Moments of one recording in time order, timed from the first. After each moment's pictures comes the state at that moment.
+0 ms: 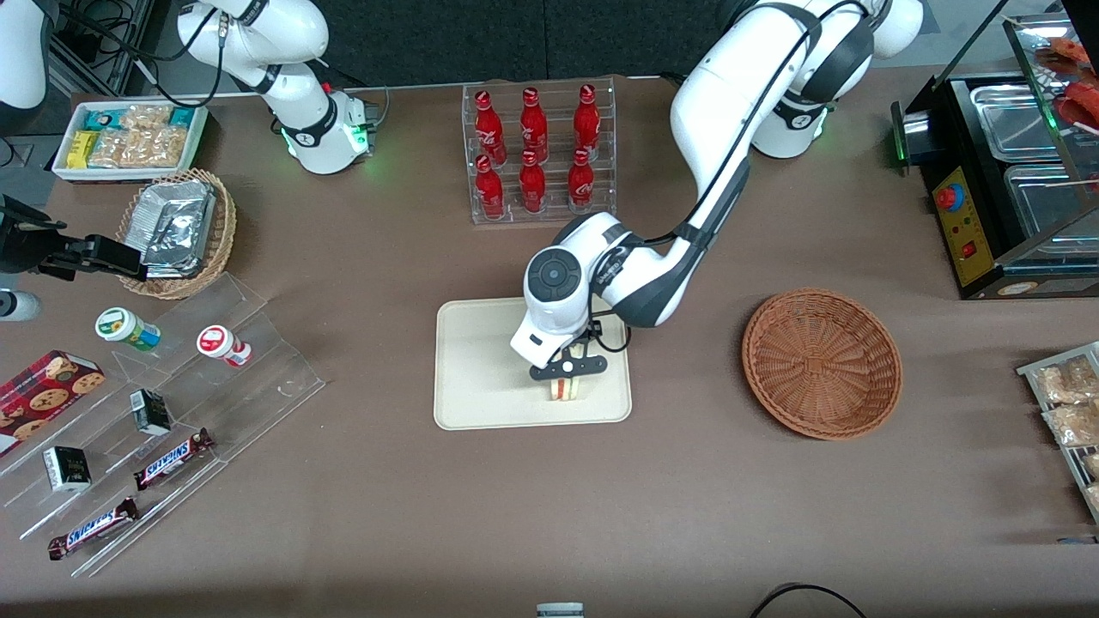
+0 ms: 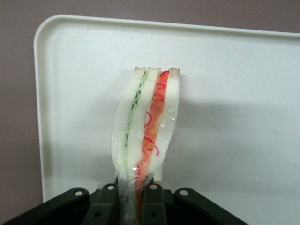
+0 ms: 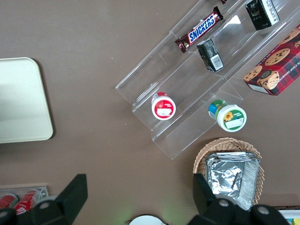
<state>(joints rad) -0.65 0.86 -0.17 -1.26 0.11 2.05 -0.94</state>
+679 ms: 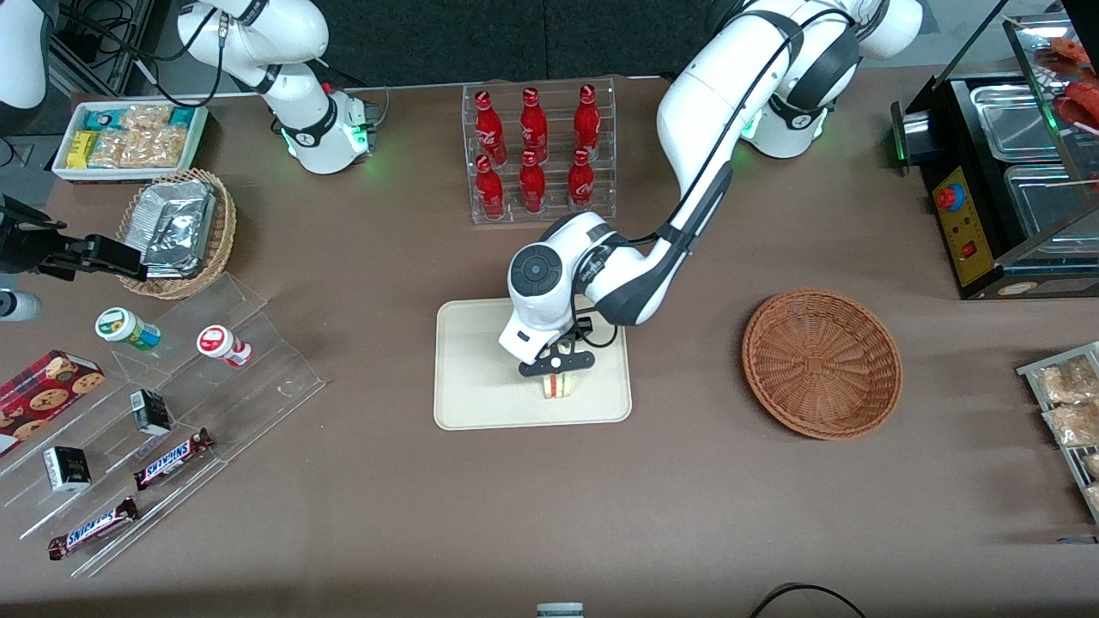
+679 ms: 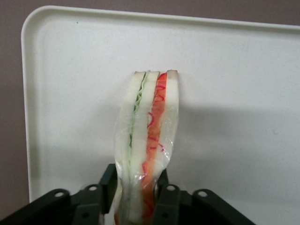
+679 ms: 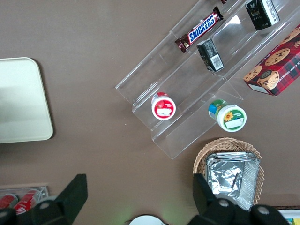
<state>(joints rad) -0.67 0.88 -0.16 -1.23 0.14 2.04 -0.98</state>
